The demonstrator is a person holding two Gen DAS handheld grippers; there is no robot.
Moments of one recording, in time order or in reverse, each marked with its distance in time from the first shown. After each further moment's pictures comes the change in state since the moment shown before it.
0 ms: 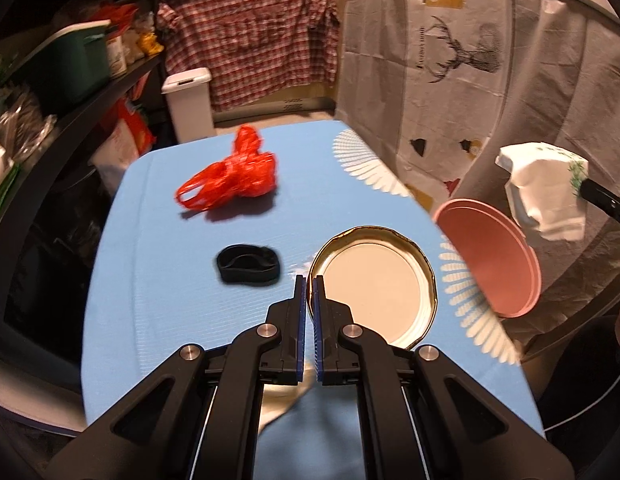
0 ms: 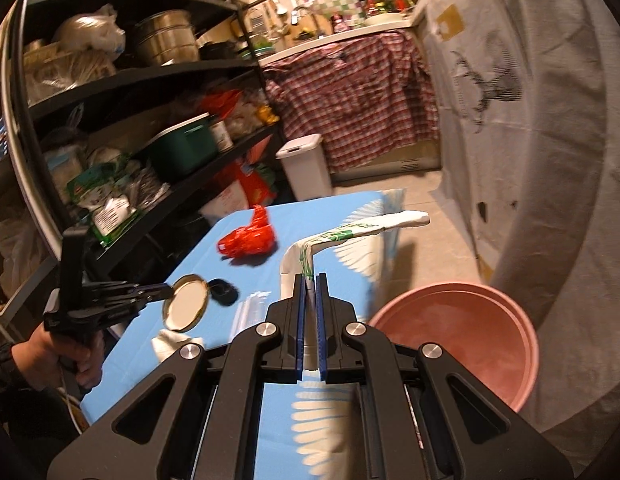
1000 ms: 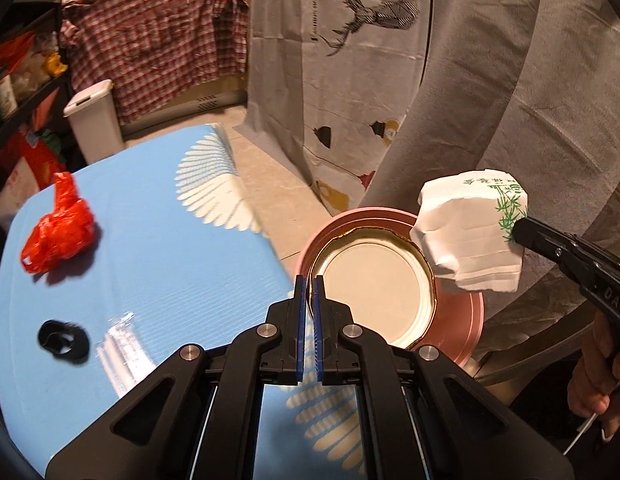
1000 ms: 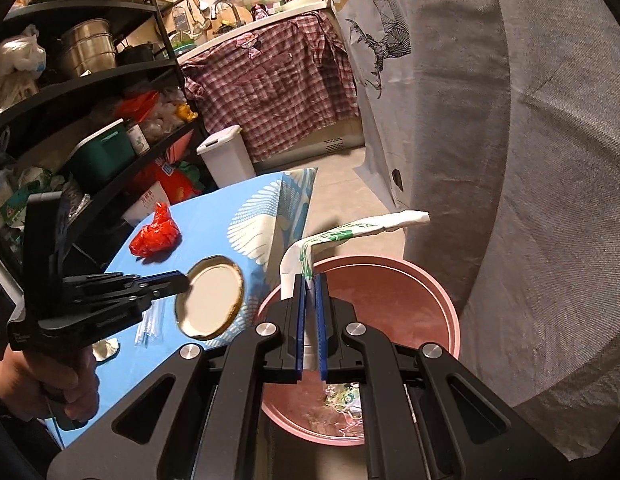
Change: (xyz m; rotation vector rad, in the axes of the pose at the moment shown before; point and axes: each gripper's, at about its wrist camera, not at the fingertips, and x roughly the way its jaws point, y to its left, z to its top) left arm 0.090 -0.155 0.047 0.106 0.050 -0.173; right arm 0.008 -0.090 -0.020 0.117 0.043 -0.210
